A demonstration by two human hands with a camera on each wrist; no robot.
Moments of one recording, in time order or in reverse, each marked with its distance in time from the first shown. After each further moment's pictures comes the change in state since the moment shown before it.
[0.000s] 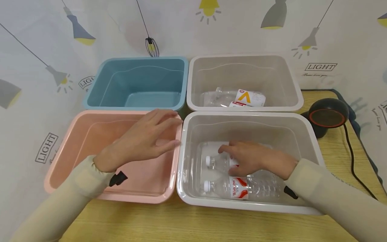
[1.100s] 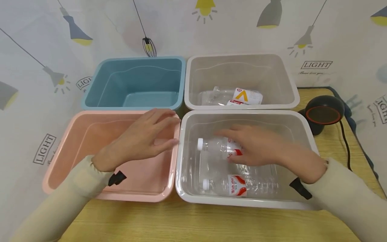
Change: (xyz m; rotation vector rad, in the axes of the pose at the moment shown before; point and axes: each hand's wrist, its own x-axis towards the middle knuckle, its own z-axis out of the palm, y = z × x) left_hand 0.002 -0.001 0.002 0.016 0.066 0.070; right_hand -0.025 -0.018 -0.053 -0.114 0.294 -0.140
